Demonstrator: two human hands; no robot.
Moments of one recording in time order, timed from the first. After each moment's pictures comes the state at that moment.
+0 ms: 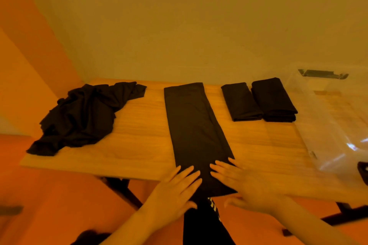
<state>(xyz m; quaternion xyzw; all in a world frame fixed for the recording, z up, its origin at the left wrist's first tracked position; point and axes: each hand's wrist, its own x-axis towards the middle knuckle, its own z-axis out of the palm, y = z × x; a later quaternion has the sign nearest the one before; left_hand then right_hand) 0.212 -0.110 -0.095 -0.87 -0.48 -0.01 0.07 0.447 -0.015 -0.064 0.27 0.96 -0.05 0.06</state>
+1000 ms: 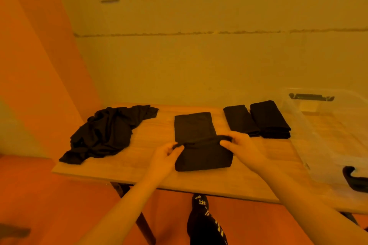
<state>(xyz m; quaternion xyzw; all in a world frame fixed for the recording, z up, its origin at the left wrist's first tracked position) 0.203 -0.087 0.001 -0.48 -0.63 -0.50 -0.36 0.404 0.007 0.012 0.44 0.70 -0.49 -0.29</state>
